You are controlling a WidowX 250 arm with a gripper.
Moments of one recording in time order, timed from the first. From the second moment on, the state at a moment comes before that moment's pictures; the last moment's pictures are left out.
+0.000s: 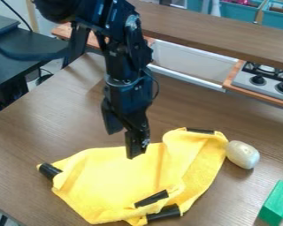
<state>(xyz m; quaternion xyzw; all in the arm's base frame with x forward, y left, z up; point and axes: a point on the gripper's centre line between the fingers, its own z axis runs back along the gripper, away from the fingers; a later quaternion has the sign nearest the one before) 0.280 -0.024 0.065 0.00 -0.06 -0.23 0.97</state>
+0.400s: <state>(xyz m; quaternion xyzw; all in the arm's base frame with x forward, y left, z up) 0.280 -0.025 0.047 0.00 -0.06 -0.23 0.97</state>
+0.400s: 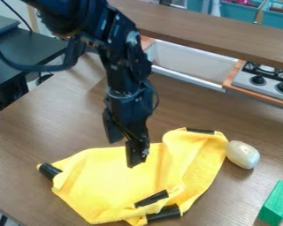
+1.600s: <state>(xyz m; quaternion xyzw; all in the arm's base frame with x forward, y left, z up) 0.290 -0.033 -0.026 -0.02 -0.09 -0.27 0.96</state>
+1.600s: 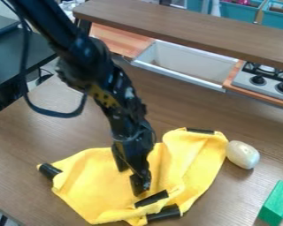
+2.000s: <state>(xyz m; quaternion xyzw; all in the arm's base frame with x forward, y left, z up) 0.308 -0.029 -0.028 -0.01 -0.09 -0.26 0.96</state>
